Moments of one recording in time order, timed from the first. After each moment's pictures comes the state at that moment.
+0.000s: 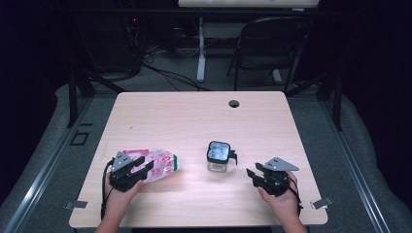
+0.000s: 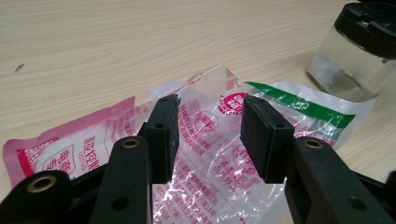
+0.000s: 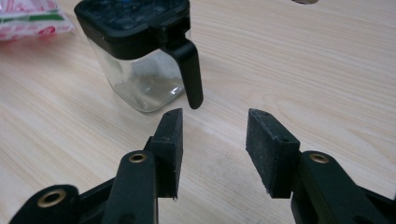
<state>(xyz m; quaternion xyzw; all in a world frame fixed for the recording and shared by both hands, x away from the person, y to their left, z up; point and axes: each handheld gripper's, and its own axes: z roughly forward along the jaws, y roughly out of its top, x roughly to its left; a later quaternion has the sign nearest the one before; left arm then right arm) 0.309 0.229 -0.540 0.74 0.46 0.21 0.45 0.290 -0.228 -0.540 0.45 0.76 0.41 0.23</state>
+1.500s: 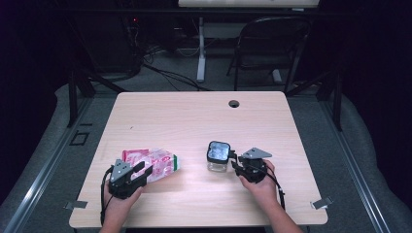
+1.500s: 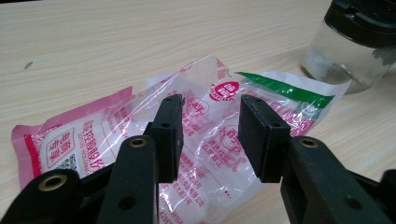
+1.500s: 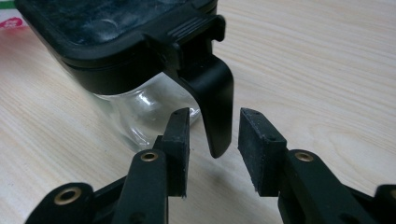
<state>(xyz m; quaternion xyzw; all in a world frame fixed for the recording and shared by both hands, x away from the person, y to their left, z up) 0.287 0.228 -0.544 0.73 0.45 0.23 0.45 0.340 -0.181 -0.564 0.45 0.78 0.39 0.21</state>
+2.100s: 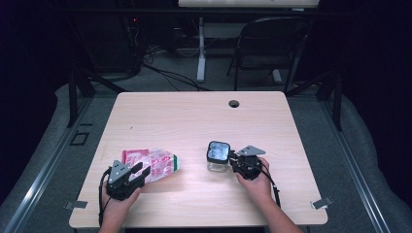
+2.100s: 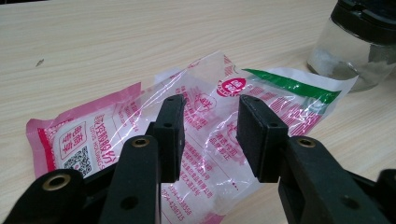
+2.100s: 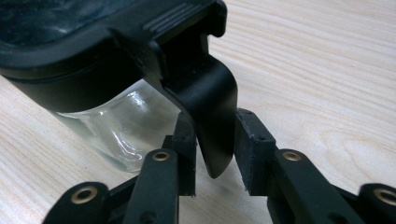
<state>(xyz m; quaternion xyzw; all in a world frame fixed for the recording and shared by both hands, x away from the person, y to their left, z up) 0.284 0.231 -0.544 0.73 0.46 0.24 0.44 0.354 -0.171 -0.575 0.46 0.78 0.37 0.21</state>
